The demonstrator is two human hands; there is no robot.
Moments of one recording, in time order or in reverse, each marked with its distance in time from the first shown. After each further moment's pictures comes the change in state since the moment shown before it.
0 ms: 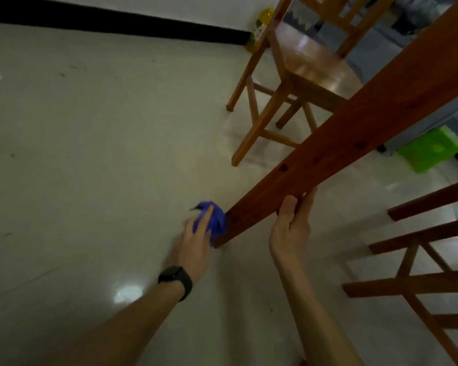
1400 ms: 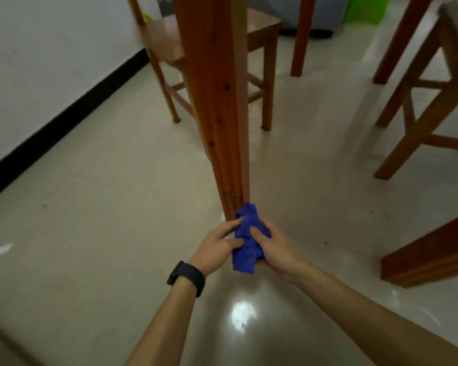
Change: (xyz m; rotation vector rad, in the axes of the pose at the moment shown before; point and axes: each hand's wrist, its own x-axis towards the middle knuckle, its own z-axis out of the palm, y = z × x) left_hand 0.000 0.072 -0.060 -0.157 -0.819 -0.090; right_hand -0.107 0.060 0.024 0.695 -0.145 0.701
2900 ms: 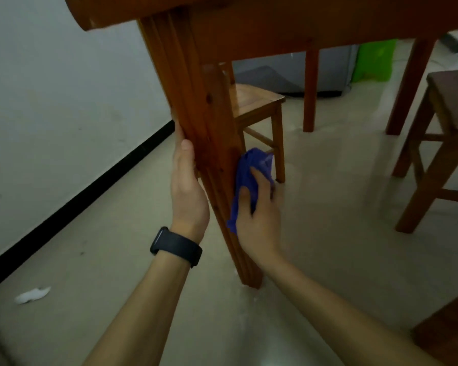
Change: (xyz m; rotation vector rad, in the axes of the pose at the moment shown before) left_hand -0.023 0.232 -0.013 -0.185 0.587 0.756; right_hand -0.008 -0.172 0.041 -0.486 0.368 -0.870
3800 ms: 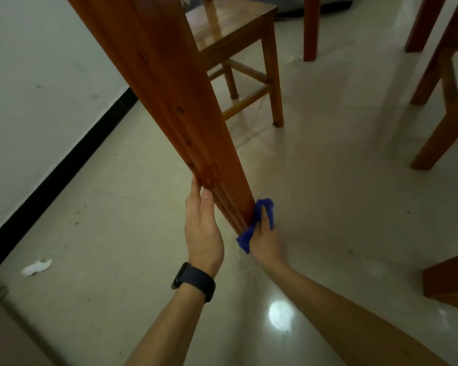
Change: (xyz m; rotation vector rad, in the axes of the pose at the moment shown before) left_hand -0.086 -0.151 -0.013 0.324 -0.055 -0.334; right_hand -0.102 0.189 0.069 -0.160 -0.260 0.542
